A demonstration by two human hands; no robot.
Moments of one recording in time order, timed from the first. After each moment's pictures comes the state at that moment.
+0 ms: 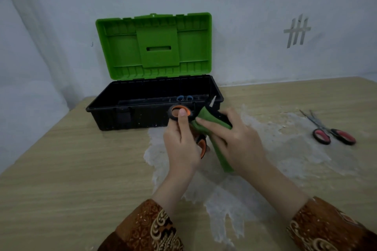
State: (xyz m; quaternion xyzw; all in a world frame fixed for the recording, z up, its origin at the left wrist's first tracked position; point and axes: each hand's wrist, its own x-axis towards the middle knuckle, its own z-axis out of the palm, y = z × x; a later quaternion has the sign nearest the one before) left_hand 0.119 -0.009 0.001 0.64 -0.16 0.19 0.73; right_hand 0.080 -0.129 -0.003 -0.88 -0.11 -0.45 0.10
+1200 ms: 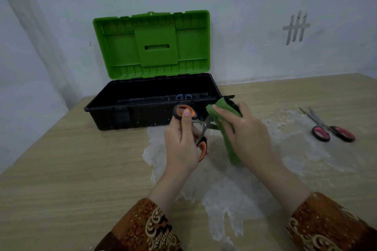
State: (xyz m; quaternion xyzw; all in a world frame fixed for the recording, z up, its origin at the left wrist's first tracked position) left_hand 0.119 -0.005 0.000 0.66 -0.21 0.14 0.71; right_hand 0.090 -0.148 -0.007 -0.90 0.01 -0.42 0.14
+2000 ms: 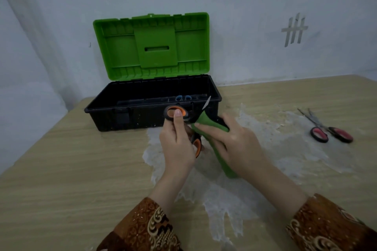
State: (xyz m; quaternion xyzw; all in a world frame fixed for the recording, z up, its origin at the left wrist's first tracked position) left_hand 0.127 -0.005 -0.004 0.65 -0.17 0.20 0.72; right_hand 0.079 -0.132 -0.011 -0.90 -0.12 -0.41 0.11
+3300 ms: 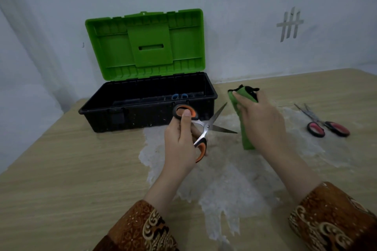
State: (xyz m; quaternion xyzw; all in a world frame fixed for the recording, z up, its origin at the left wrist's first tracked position) left_hand 0.117 -0.008 0.000 0.66 -0.23 0.09 0.71; right_hand 0.090 -0.184 0.005 -0.90 0.14 -0.40 0.10
